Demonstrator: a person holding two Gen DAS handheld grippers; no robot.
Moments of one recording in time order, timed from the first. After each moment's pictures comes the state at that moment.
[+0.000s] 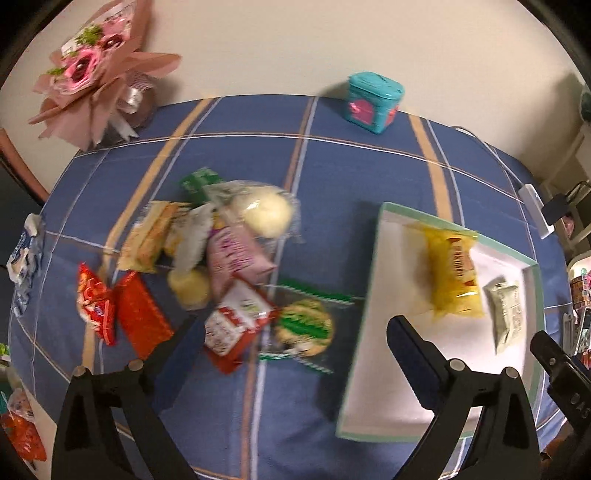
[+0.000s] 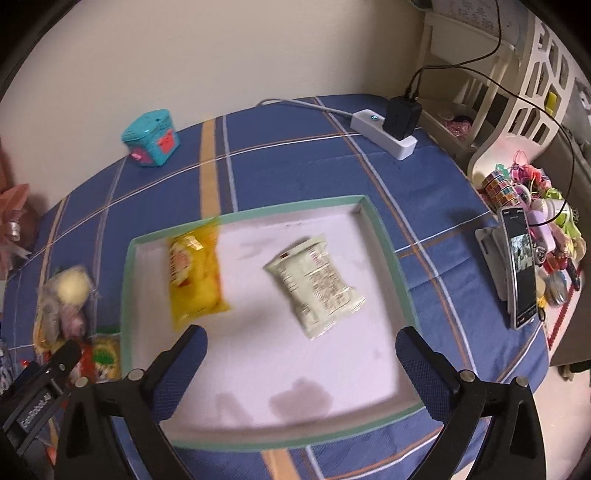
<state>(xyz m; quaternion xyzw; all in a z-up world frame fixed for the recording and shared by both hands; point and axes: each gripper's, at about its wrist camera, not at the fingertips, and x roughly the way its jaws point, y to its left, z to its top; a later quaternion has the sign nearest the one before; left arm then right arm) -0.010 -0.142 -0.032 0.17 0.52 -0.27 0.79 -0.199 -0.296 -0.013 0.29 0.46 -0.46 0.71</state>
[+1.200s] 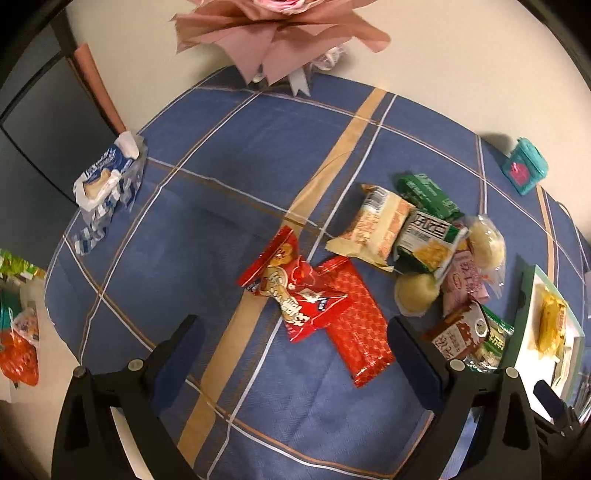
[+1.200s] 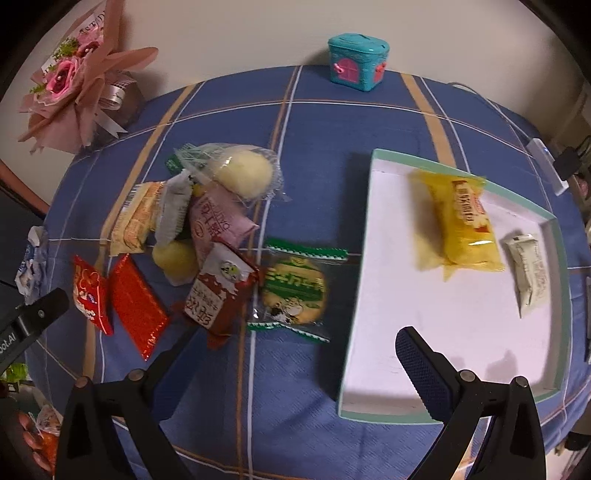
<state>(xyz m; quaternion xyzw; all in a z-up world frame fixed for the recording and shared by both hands) 0.107 0.024 -0.035 0.10 0.56 -0.12 0.81 -0.038 -0.166 -0.058 0.24 0.54 -0.28 0.76</state>
